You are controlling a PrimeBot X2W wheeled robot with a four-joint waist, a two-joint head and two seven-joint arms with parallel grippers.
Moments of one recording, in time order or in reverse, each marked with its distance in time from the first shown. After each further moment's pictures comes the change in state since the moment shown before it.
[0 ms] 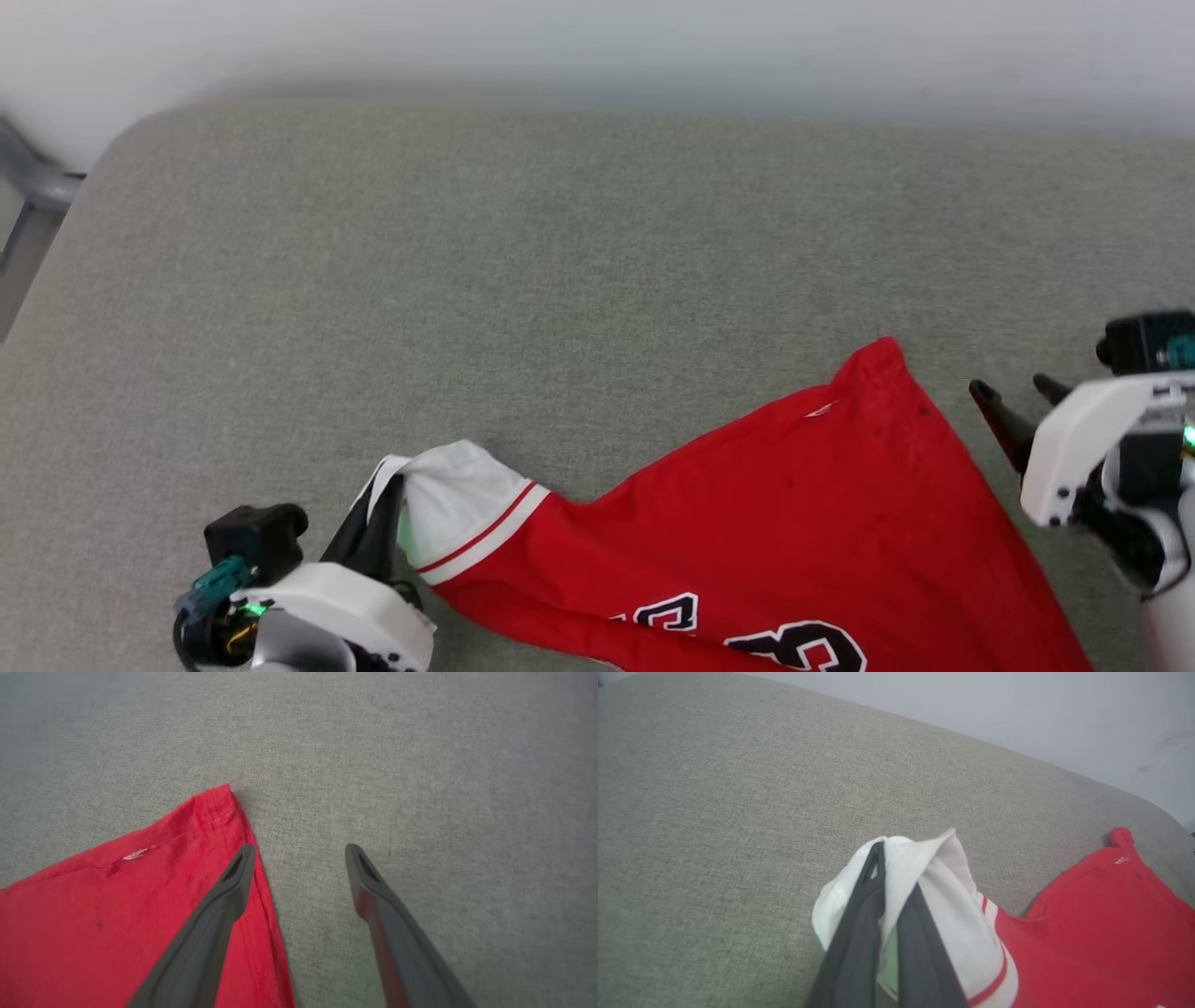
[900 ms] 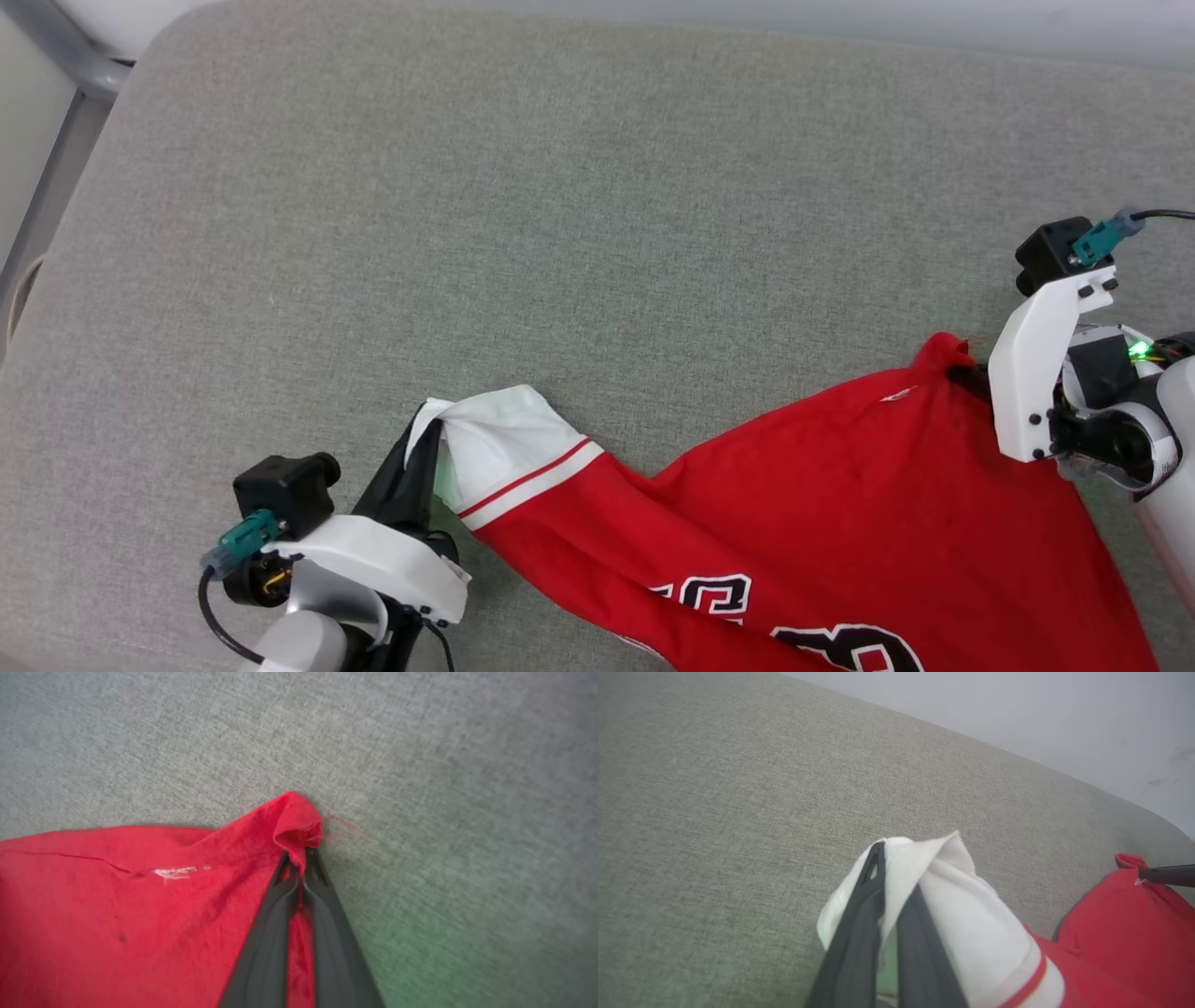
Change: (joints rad) left arm -0.122 -0.056 -0.037 0.038 0.000 -0.052 -0.044; right arm -0.316 -0.168 0.418 0.181 0.292 -0.002 0.356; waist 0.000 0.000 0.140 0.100
